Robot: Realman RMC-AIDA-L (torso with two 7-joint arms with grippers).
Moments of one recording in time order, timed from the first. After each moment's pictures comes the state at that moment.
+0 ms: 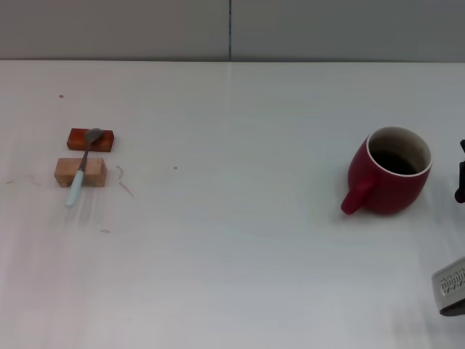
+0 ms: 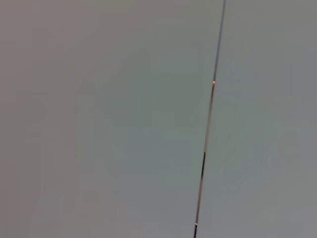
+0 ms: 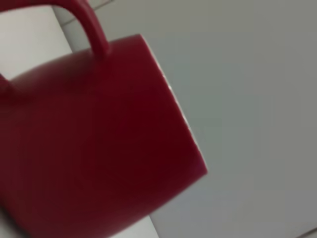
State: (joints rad) left arm -0.43 -2.07 0.58 0.07 0.54 1.37 -0.36; right arm 0.29 2.08 0.37 0.23 -1.83 -1.23 -1.11
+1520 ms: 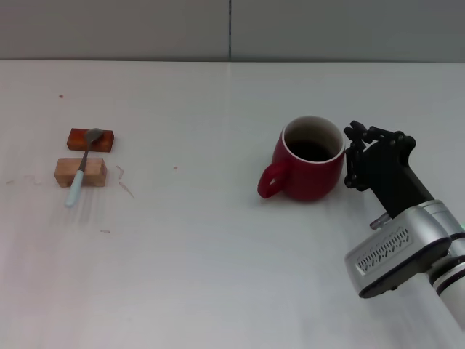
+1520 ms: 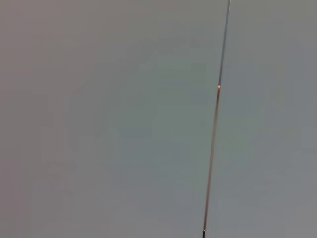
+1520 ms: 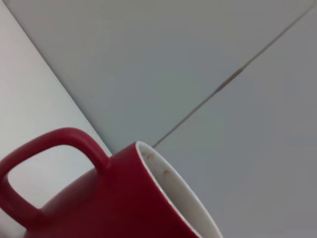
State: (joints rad) left arm -0.42 -2.06 0.58 0.08 0.54 1.39 -0.36; right arm 0.40 2.09 0.30 0.48 -1.82 -1.06 -1.04
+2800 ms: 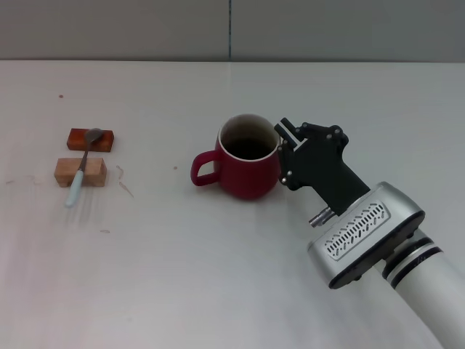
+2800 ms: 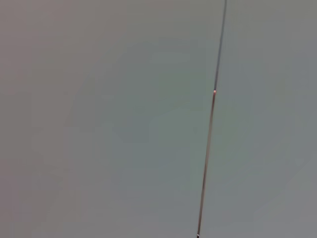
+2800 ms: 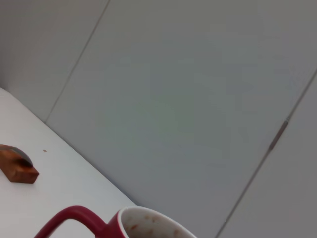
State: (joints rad) left arm -0.42 -2.07 0.58 0.07 0.54 1.41 -0.36; right arm 0.49 2.09 0.25 0.60 -1.86 -0.99 -0.77
